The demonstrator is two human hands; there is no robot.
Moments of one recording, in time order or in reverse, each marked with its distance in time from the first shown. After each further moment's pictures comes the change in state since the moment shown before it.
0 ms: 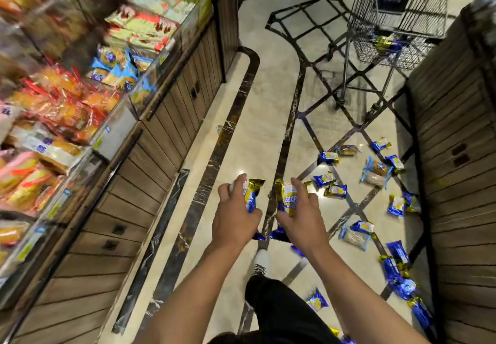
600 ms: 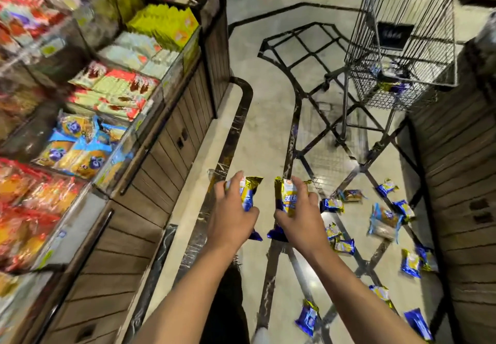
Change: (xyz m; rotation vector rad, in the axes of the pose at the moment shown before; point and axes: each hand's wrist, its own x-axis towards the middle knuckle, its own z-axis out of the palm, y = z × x) left_hand 0.309 0.103 -0.033 0.031 0.043 0.085; right_hand 0.300 -0.110 -0.043 0.020 0.046 0.005
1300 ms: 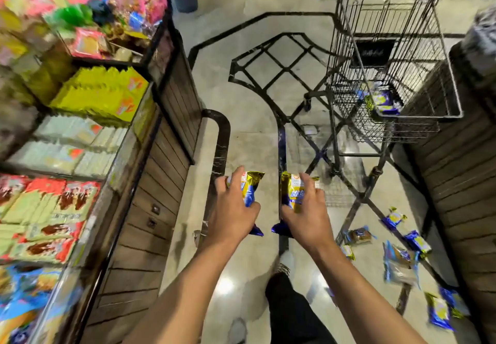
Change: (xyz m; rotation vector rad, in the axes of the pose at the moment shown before) left_hand 0.374 0.119 0.022 0.090 -0.097 0.115; right_hand 0.349 -0.069 -0.054 0.126 0.176 0.124
